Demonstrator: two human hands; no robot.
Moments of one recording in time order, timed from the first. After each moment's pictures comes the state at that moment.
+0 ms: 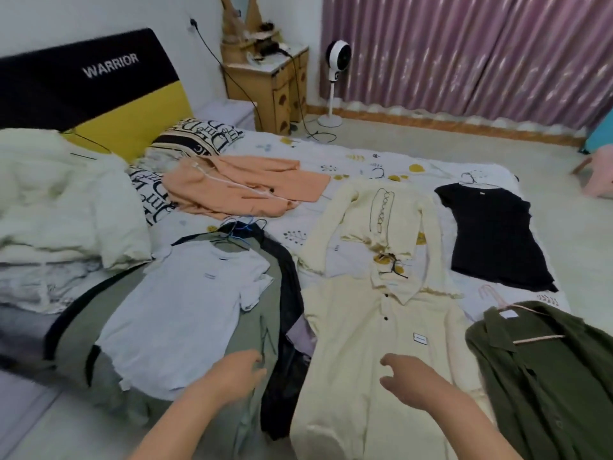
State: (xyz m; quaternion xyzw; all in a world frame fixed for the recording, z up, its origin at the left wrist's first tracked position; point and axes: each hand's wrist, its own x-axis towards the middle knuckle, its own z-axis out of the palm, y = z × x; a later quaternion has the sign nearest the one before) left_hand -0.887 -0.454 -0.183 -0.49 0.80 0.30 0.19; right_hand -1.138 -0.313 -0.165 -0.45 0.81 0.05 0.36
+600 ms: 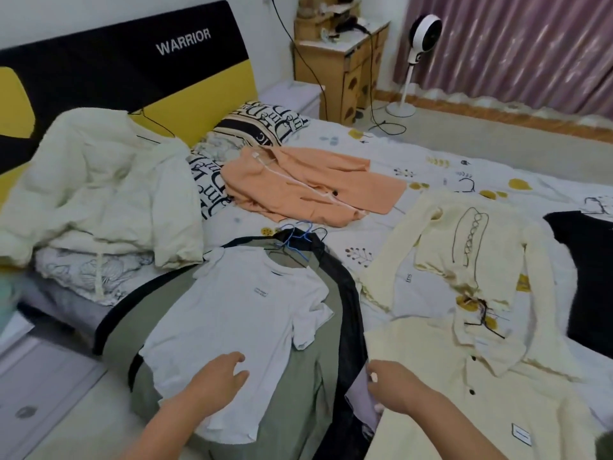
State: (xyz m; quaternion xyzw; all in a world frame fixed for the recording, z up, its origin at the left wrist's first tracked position) left_hand -0.806 -0.615 -0.231 -0.62 0.70 0.33 0.13; right_hand -1.095 -0.539 -0.231 -0.53 0.73 0.09 0.41
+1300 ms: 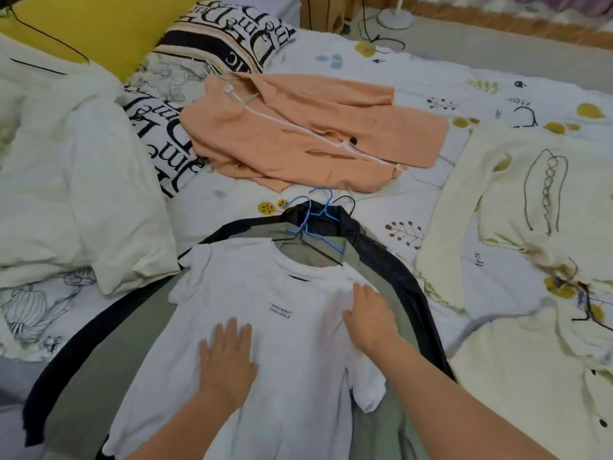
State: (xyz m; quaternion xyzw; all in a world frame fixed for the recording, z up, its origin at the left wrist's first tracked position) left_hand -0.769 -0.826 -0.428 -0.55 0.80 0.11 0.21; right_hand -1.012 -0.797 -0.397 -0.48 0.82 0.02 0.29
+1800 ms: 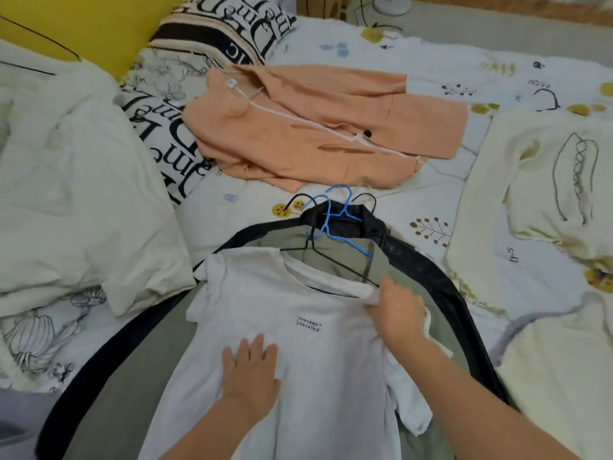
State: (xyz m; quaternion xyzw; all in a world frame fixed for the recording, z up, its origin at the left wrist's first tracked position) left_hand -0.757 -0.859 -0.442 -0.48 0.80 0.18 0.31; right_hand -0.998 -0.838 -0.403 -0.42 0.89 0.02 0.18
